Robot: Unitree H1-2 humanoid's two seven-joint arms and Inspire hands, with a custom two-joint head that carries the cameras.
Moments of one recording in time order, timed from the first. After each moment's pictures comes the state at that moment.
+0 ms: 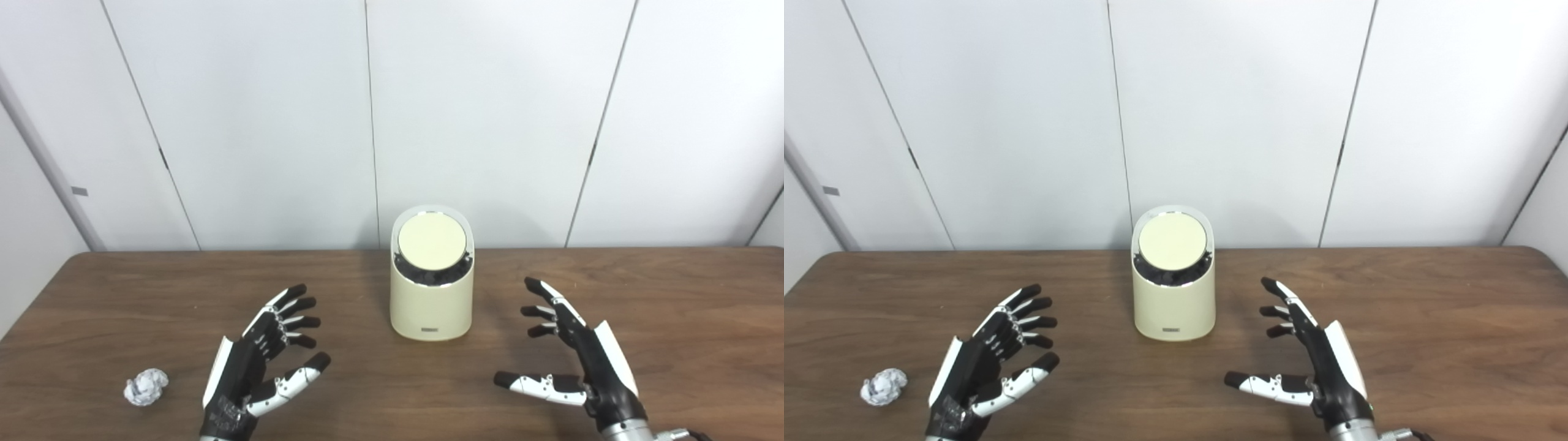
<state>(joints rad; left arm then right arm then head) -0.02 0.13 0.04 -0.11 -0.05 -0.25 -0.12 -0.08 -0.13 0.04 -0.12 -0.37 -0.12 -0.02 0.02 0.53</state>
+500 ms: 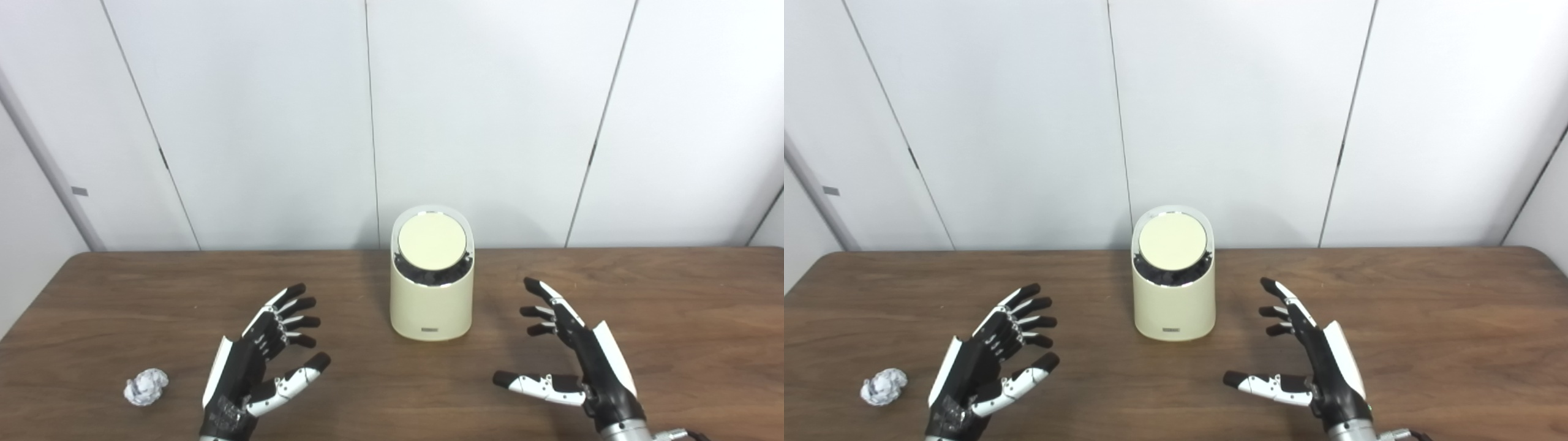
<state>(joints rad) -0.02 0.13 0.04 -0.11 -0.05 -0.25 -0.12 -0.08 -0.13 0.04 -0.12 -0.37 -0.12 -0.02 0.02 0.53</state>
